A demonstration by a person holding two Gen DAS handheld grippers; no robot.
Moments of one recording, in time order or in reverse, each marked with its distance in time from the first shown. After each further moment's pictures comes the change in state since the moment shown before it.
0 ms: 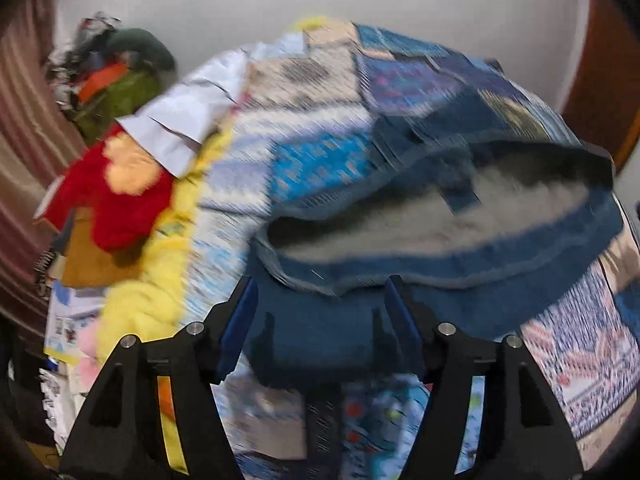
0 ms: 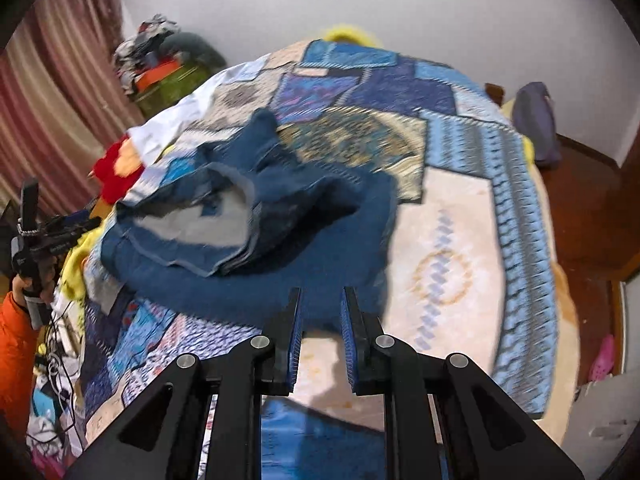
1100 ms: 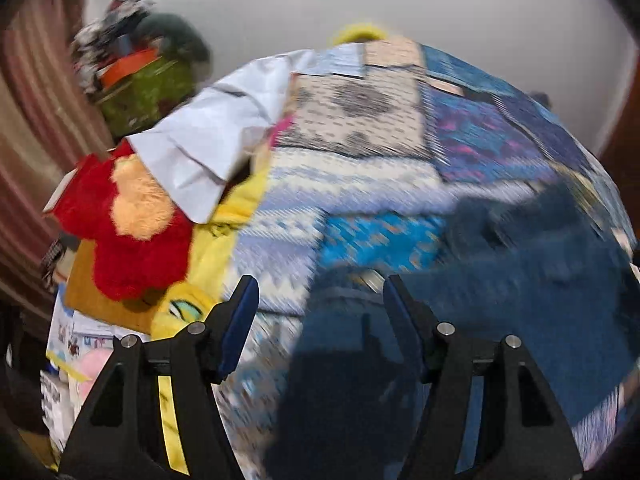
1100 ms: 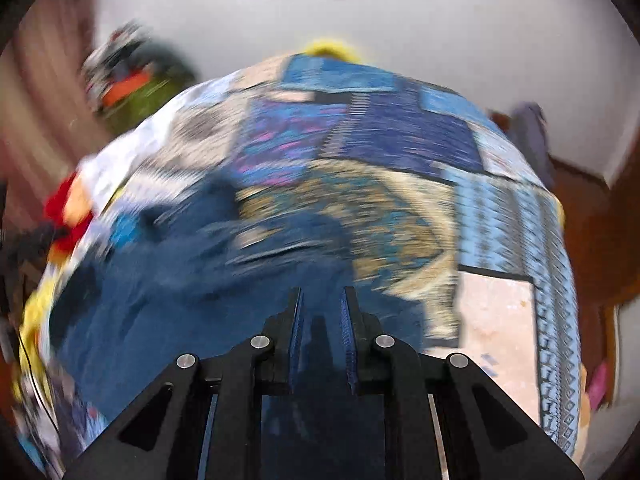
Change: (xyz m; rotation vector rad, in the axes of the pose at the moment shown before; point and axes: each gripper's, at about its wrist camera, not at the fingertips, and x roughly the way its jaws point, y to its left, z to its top) left arm 0.041 0.047 0.096 -0.117 -0.028 0.085; right arm 0.101 0.026 0.110 -0.073 -0.050 -0.097
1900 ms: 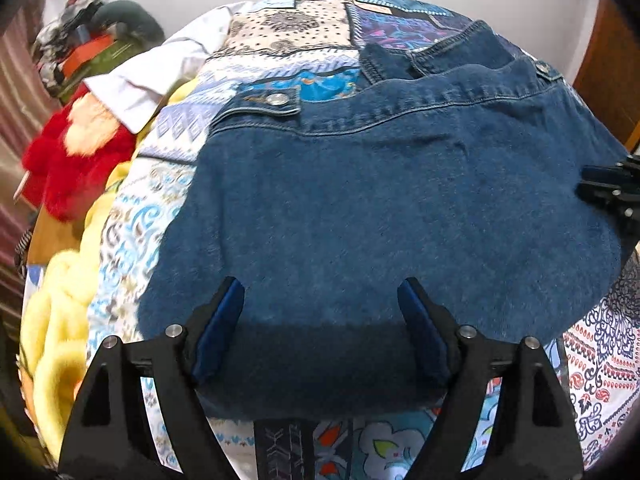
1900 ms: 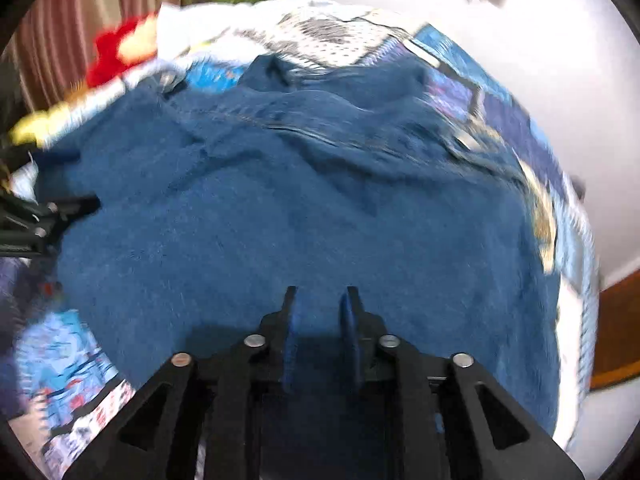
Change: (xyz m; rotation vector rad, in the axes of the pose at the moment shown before) left arm 0.017 -0.046 -0.128 0.083 0.080 -0.083; right arm 0.033 0.080 -0.079 -0.266 0.132 -0.080
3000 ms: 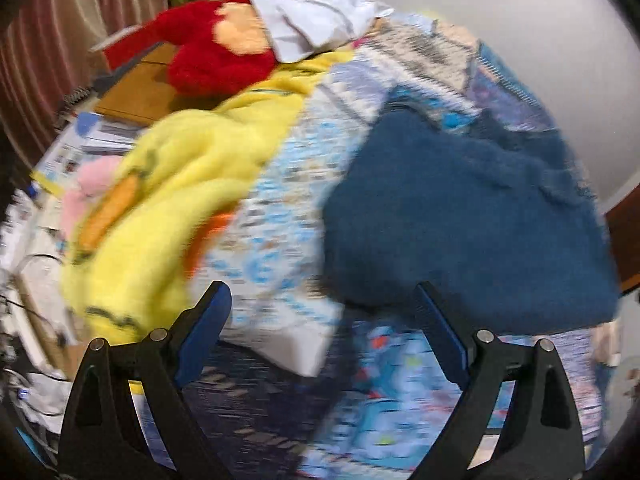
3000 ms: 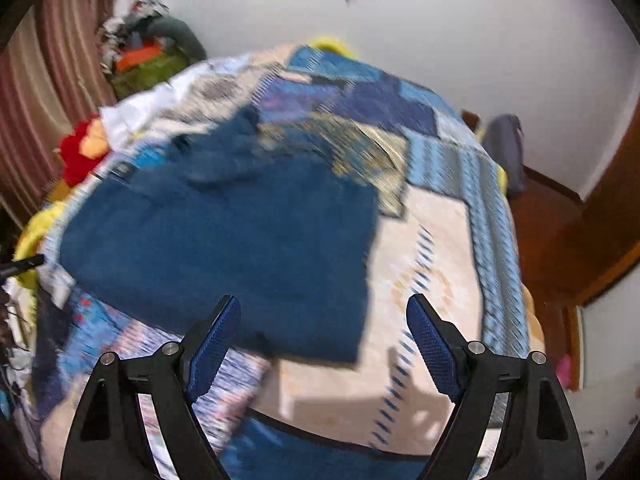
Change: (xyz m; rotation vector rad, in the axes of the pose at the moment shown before) left arm -0.074 0.088 -0.065 -0.475 0.009 -0.017; right arm -0.125 -0.077 -0.055 0.252 -0.148 -0.017
